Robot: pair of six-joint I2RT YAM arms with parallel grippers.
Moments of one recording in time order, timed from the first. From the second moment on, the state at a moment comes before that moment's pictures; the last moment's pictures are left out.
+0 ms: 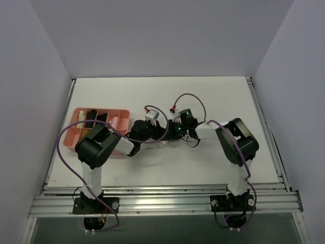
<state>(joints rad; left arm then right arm) -0.63 1.97 0.75 0.95 0.18 -0.35 0.52 1.93 0.95 0.18 -0.53 0.50</state>
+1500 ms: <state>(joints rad) -0.55 1.87 0.68 0.83 0.08 -0.33 0.52 1.90 0.96 0.09 -0.50 0.49</state>
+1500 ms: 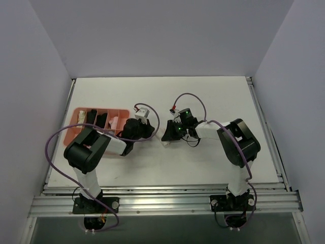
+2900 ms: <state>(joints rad) -0.60 1.86 0.64 0.86 0.08 -0.33 0.55 1.85 0.96 0.00 -0.38 0.47</state>
